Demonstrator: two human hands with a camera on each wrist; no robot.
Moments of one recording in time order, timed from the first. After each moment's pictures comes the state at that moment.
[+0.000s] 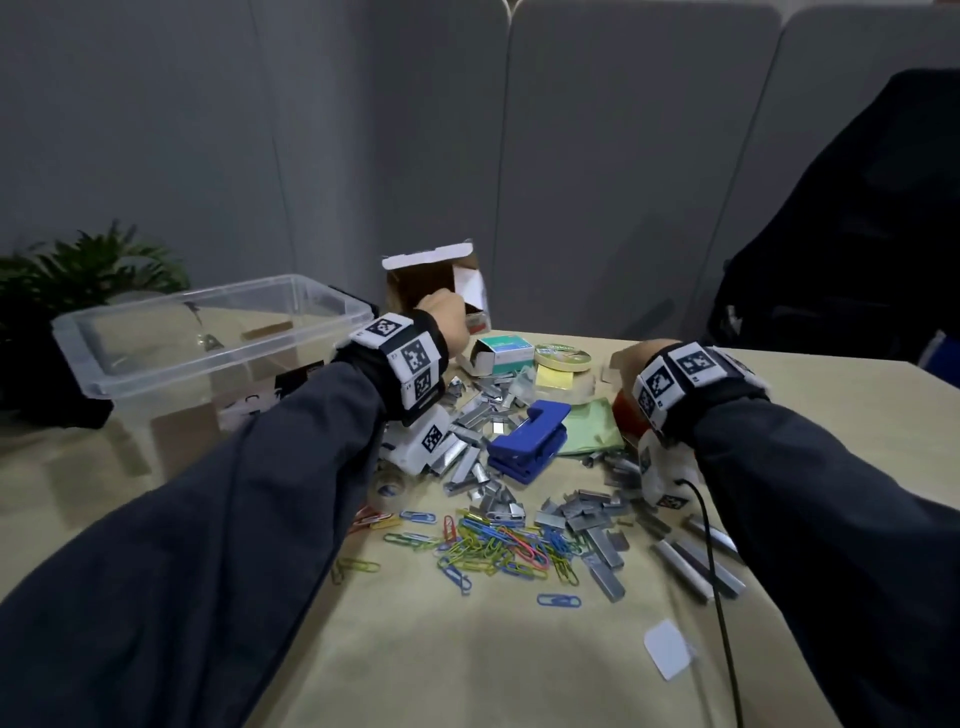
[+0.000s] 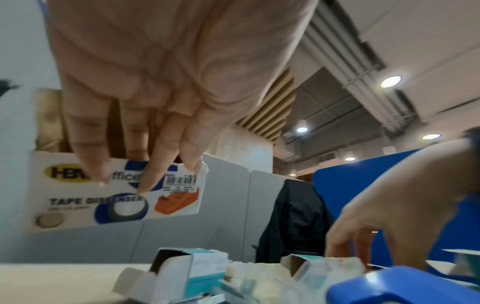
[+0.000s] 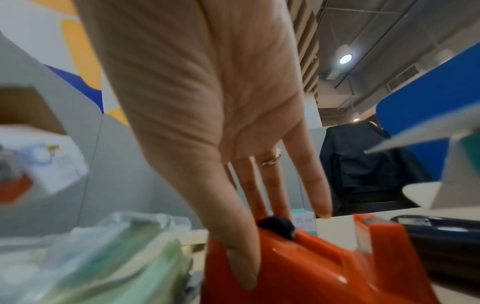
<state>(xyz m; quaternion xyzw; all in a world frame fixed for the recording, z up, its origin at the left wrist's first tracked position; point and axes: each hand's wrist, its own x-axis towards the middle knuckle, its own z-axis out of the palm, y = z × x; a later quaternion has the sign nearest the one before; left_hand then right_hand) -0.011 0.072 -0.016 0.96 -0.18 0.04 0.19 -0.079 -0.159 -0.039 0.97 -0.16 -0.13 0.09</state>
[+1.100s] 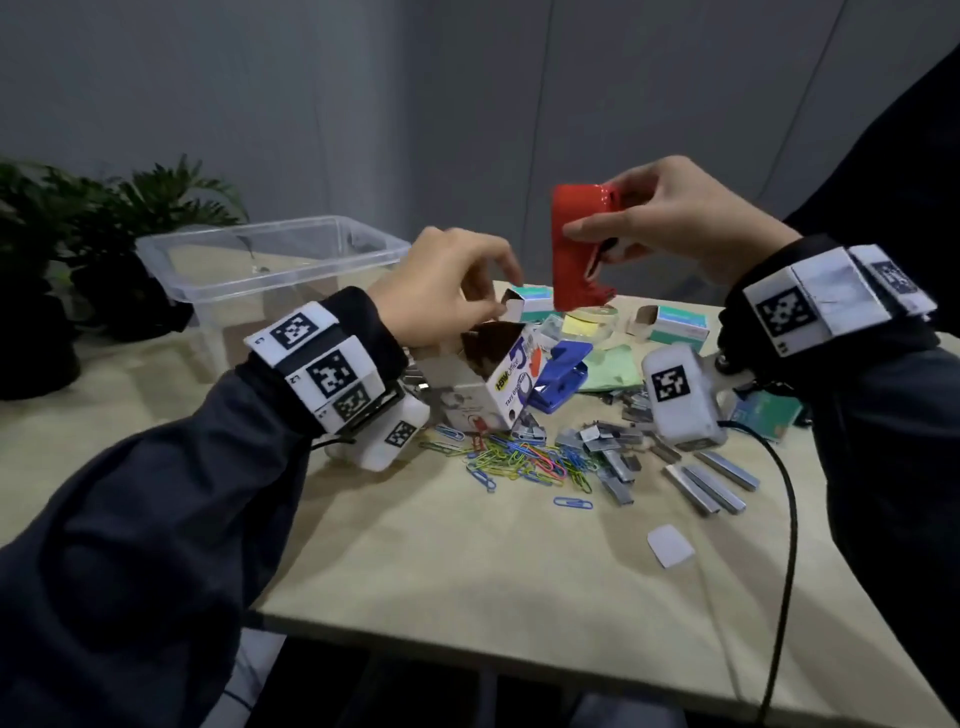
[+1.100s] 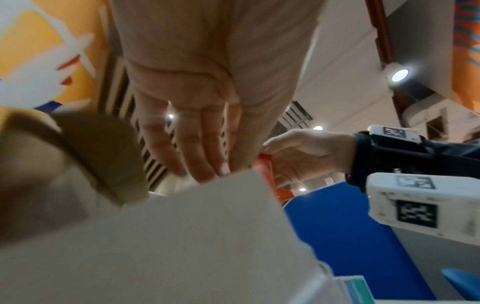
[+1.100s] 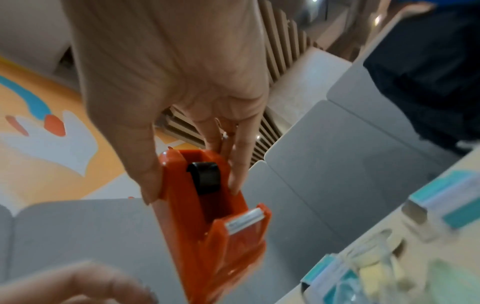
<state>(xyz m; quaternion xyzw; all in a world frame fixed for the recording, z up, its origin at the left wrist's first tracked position) -0.111 0.153 -0.011 0.85 -0.43 0.15 0.27 -0.164 -0.061 0.049 0.90 0.01 0.16 -0.39</state>
